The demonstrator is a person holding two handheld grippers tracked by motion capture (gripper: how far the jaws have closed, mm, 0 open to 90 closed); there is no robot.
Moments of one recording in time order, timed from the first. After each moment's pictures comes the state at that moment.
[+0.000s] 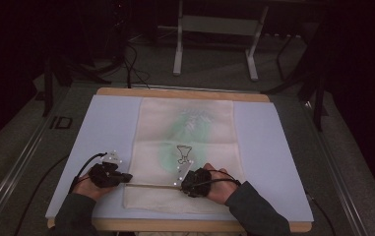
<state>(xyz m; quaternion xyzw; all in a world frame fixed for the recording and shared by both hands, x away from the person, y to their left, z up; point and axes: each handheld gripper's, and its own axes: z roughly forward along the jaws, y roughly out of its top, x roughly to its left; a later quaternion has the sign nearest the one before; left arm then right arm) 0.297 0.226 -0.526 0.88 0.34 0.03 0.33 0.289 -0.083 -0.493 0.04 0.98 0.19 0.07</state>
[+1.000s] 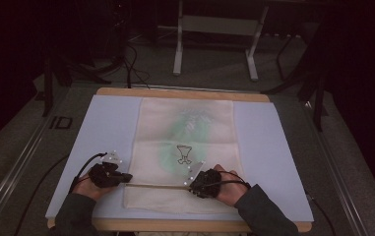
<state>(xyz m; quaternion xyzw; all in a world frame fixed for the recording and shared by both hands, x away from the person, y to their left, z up) 0.297 0.226 -0.526 0.88 0.35 0.03 0.33 0.288 -0.110 -0.493 0.07 0.97 0.20 0.07</state>
